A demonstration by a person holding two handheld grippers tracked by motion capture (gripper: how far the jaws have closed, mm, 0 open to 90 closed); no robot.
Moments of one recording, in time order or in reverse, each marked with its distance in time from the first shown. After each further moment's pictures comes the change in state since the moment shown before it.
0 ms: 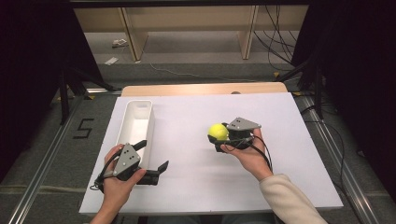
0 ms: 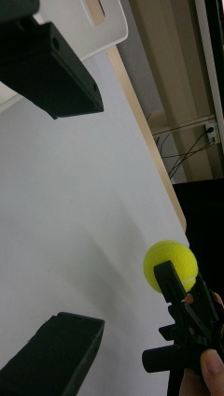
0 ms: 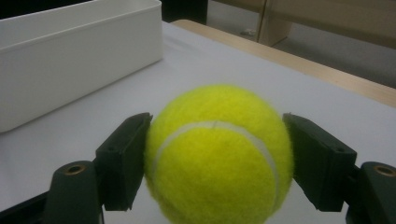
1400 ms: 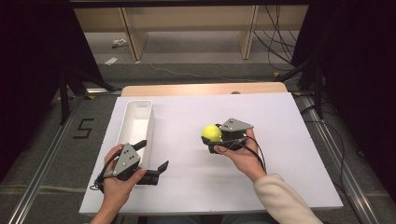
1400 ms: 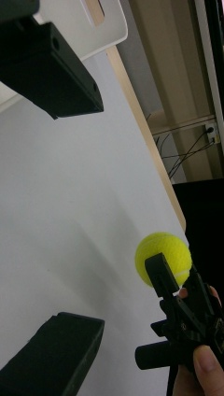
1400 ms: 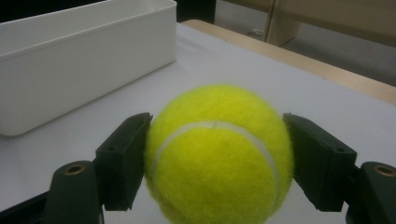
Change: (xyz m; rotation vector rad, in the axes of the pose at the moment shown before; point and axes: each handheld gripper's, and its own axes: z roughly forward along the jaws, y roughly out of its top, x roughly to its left) left arm 0.000 0.000 0.000 0.000 0.000 0.001; right arm 0.015 0.005 0.011 0.003 0.024 -0.010
